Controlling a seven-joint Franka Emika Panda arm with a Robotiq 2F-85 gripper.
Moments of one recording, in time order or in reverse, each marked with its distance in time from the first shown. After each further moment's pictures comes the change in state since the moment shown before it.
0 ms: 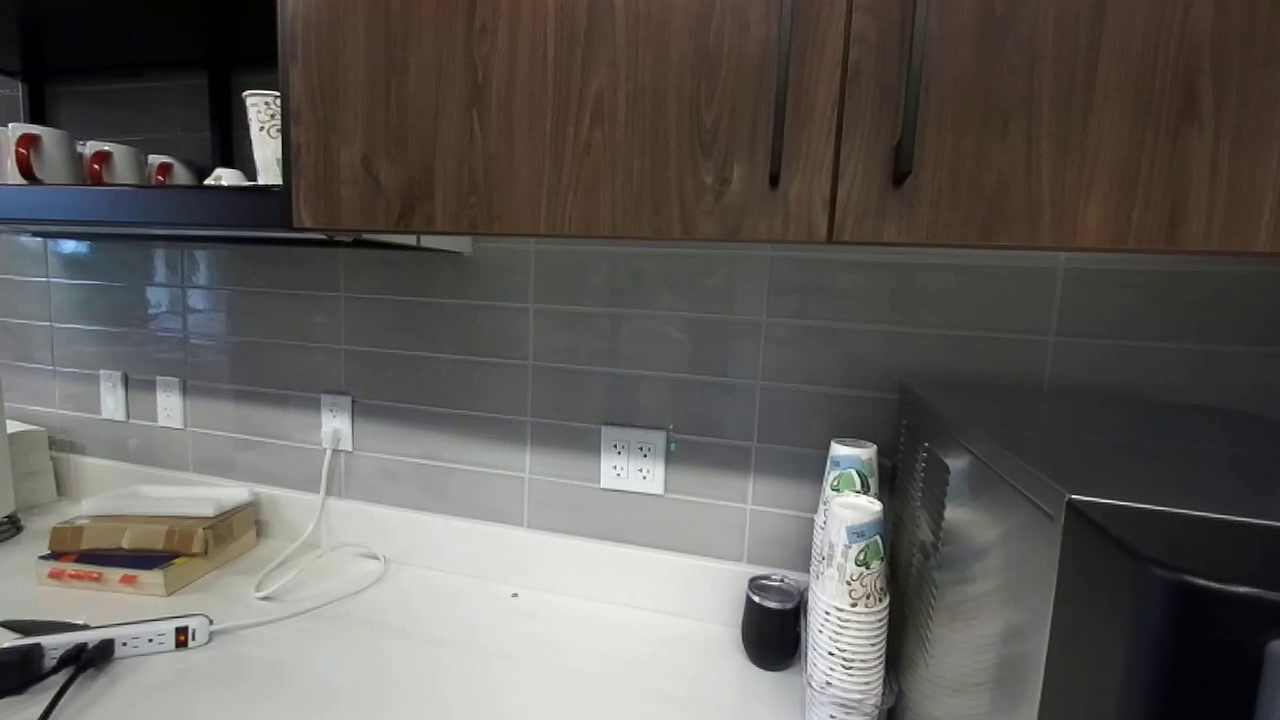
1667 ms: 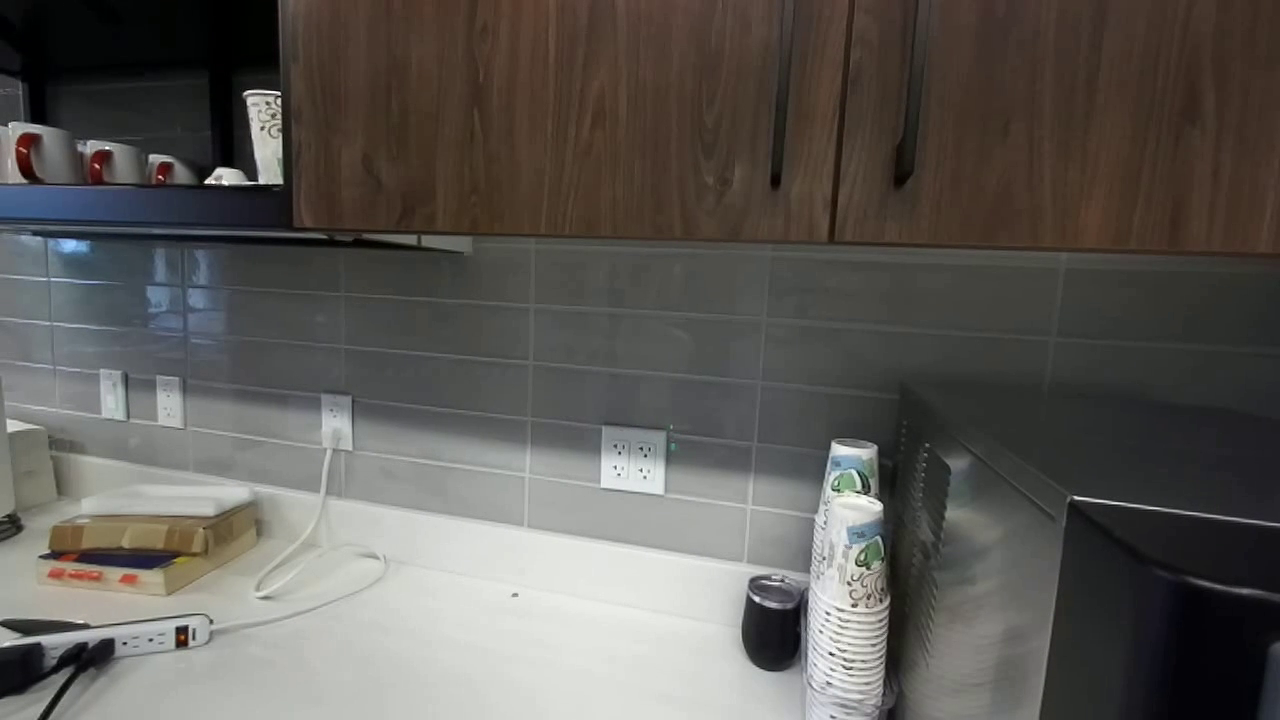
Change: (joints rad) arm -0.340 0.524 0.148 0.608 -0.280 -0.031 0.060
